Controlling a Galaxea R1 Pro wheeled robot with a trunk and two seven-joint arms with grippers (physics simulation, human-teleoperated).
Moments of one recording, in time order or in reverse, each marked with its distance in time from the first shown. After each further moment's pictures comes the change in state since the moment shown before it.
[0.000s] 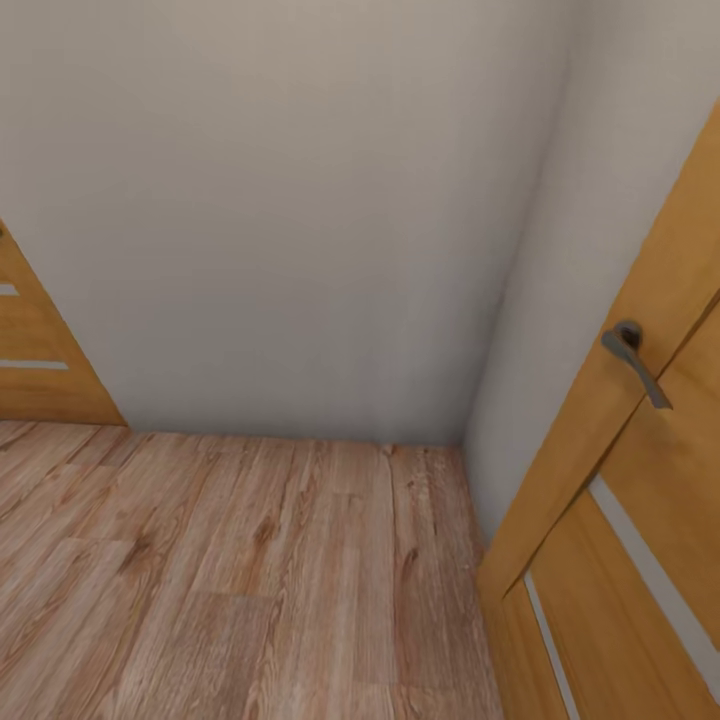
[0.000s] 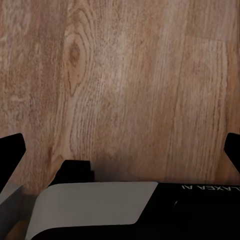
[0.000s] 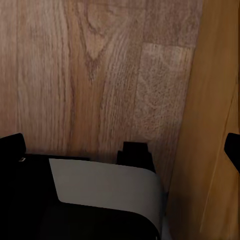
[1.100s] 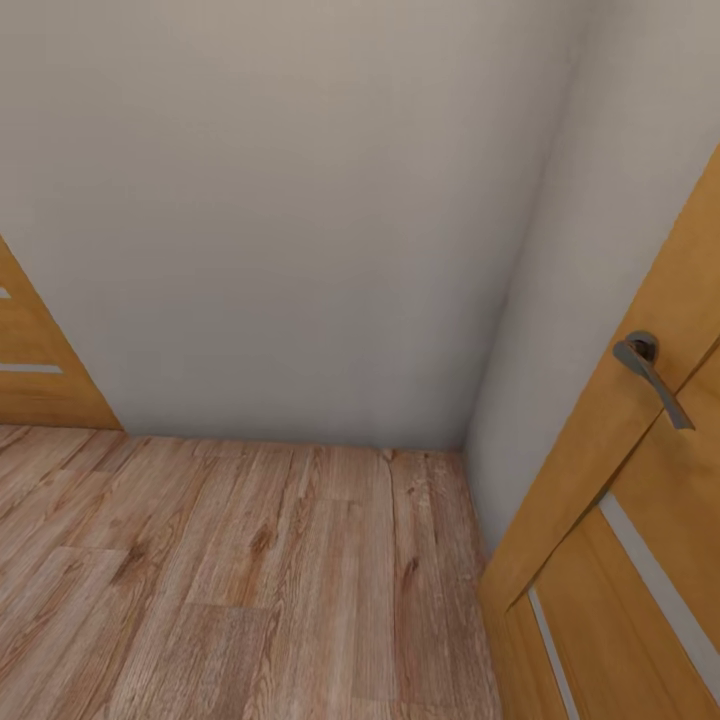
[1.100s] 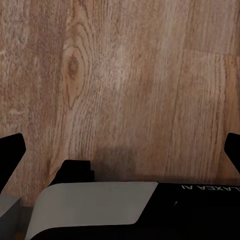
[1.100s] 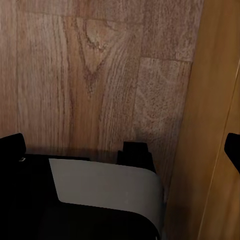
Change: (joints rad) left arm 0.000 0.000 0.002 0.000 0.000 0.000 0.000; right arm 0.000 0.000 0.000 0.000 0.000 0.000 0.000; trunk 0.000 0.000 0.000
